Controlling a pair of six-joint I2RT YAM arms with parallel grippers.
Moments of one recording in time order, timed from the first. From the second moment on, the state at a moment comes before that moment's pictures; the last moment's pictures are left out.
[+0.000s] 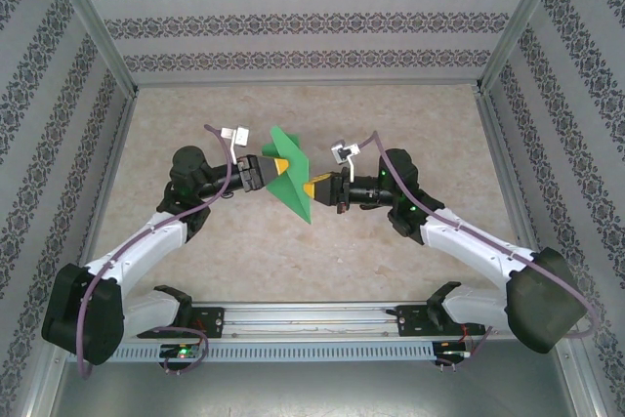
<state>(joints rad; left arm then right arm) -0.32 1.17 0.63 0.56 0.87 -0.91 0.61 1.21 0.69 0.38 -0.81 0.63</state>
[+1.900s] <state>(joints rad) -0.38 1.19 0.64 0.65 0.80 -0.90 0.60 1.13 0.55 0.43 -0.70 0.79</state>
